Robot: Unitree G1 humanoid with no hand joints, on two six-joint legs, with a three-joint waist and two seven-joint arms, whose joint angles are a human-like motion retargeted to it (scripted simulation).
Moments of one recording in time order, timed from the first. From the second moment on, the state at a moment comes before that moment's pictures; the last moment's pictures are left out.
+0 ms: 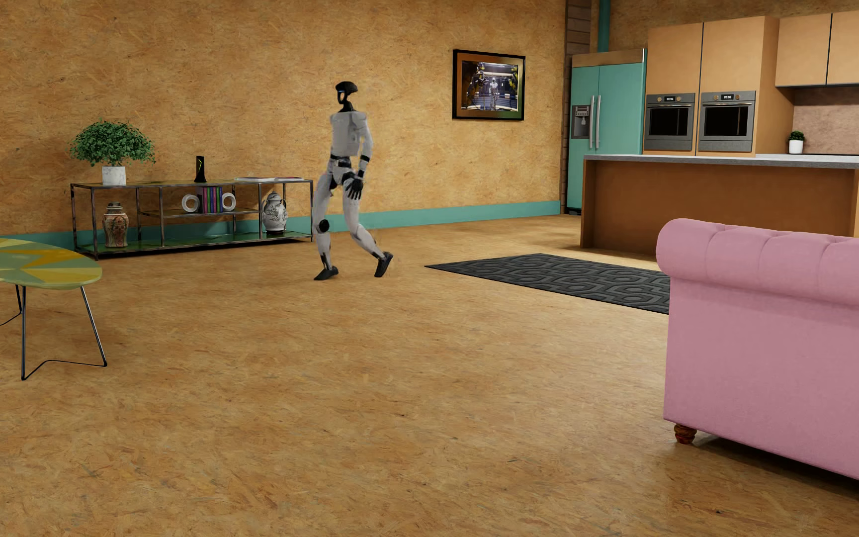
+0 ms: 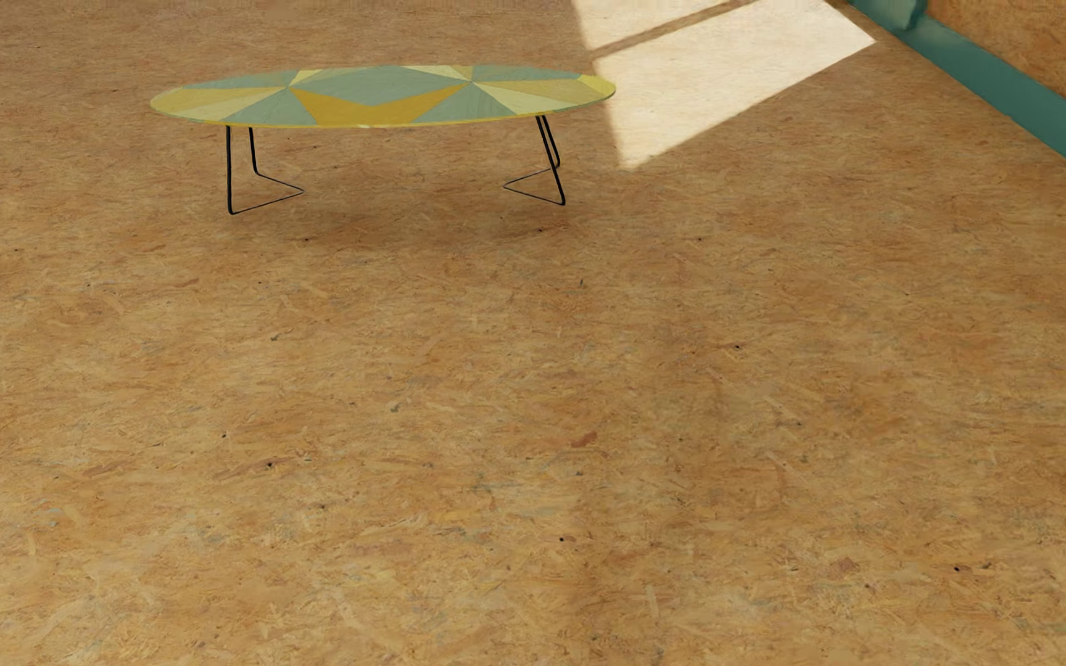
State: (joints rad) body 0.21 -0.22 -0.13 0.03 0.09 0.05 0.00 0.00 0.07 0.75 0.55 0.26 0.35 0.05 -0.02 0.29 -0.33 0.00 0.00 -0.48 0.33 0.94 1.02 0.00 0.00 0.00 0.00 0.00 0.00
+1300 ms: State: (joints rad) body -0.01 -0.05 -0.10 -0.07 0.08 0.01 0.00 0.00 0.05 0.39 0.49 0.01 0.26 -0.22 -0.09 0.34 -0.32 0.00 0.00 -0.25 0.35 0.80 1.02 0.00 0.00 0.00 0.00 0.00 0.00
